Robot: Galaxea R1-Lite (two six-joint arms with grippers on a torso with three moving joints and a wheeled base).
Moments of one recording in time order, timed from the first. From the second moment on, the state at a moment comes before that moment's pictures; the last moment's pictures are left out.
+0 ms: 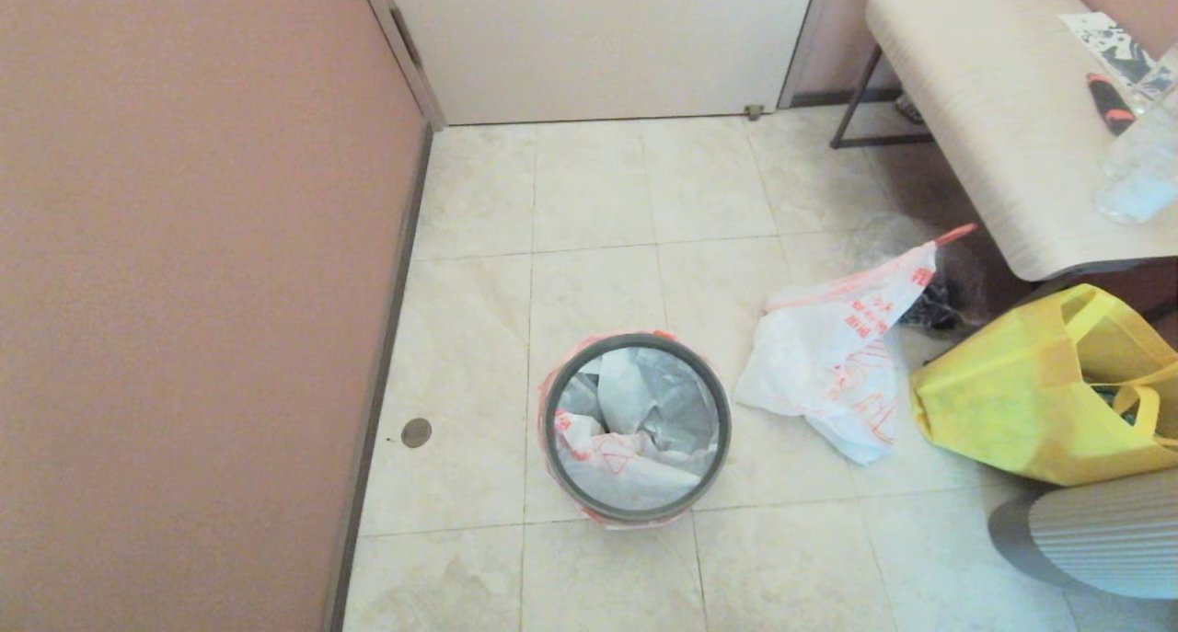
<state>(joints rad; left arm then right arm) 0.00 0.00 -0.19 0.17 0.04 -0.07 0.00 0.07 -0.27 0.40 -0.11 -0.13</state>
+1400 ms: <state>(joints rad) 0.00 0.00 0.00 0.01 -0.02 0.04 0.00 0.00 0.00 -0.02 0.01 -0.04</state>
